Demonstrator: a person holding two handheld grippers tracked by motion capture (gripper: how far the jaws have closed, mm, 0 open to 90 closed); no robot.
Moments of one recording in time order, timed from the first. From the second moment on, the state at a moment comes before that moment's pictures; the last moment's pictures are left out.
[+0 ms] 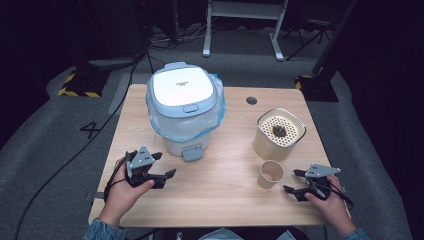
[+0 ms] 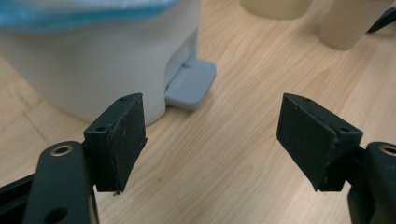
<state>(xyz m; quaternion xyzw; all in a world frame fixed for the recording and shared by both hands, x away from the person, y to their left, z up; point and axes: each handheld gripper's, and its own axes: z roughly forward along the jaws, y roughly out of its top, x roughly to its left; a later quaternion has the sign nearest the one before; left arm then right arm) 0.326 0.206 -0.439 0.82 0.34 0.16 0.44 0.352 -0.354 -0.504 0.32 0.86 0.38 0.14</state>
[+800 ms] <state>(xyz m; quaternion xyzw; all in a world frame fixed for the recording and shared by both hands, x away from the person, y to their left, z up) 0.304 0.216 -0.499 0.83 0.41 0.19 0.32 0.355 -0.354 -0.504 0.31 0.86 0.38 0.14</state>
